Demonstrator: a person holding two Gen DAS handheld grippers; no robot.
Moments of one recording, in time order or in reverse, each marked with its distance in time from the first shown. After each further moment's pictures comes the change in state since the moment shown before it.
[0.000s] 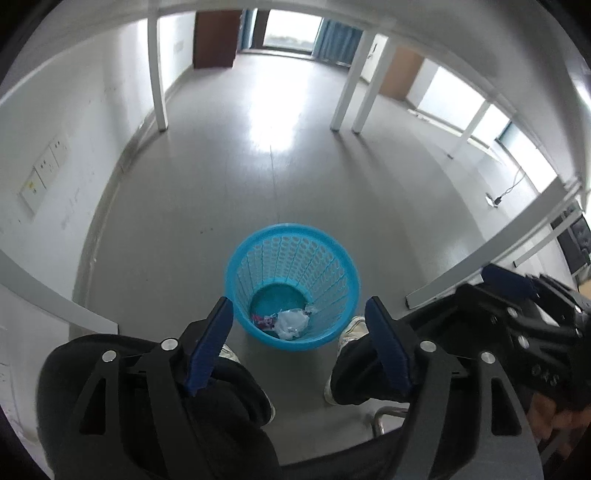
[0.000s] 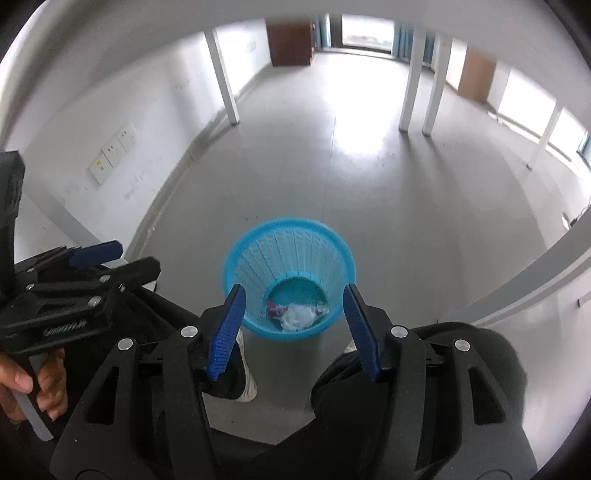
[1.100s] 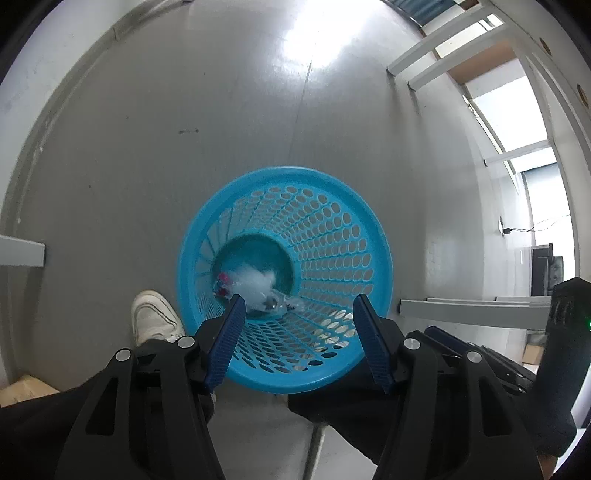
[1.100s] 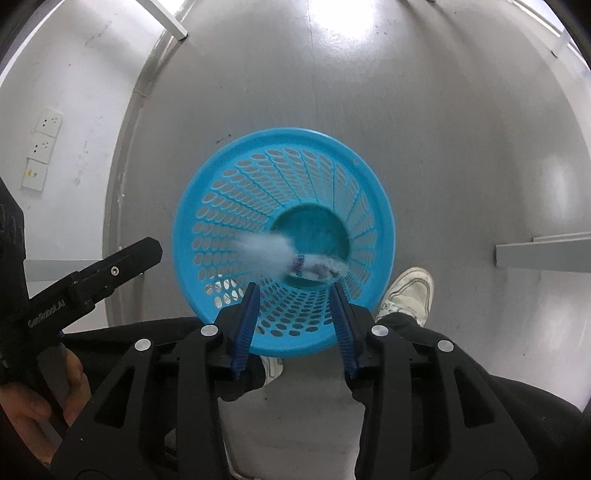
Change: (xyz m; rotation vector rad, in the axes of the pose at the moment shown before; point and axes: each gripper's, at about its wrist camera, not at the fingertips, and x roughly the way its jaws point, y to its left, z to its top) left arm 0.212 0.075 0.028 -0.352 0.335 -0.115; right arm 0.252 -0.046 0.016 0.230 0.475 0.063
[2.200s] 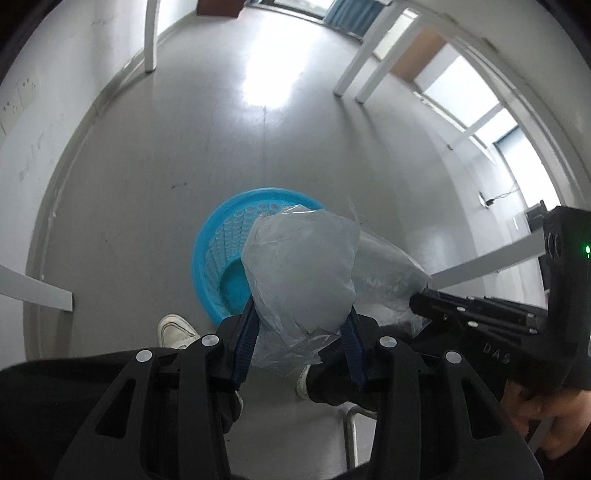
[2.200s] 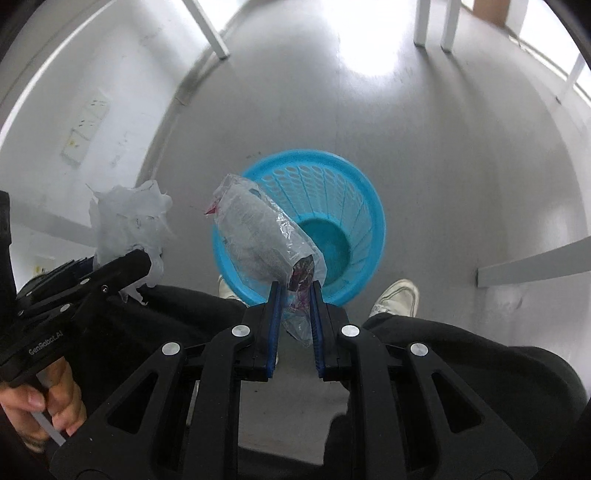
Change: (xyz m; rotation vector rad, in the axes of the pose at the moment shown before) left arm -0.076 -0.024 -0.065 0.221 -0.140 0.001; right arm -0.075 0.016 -0.050 -0.100 -0.085 0.015
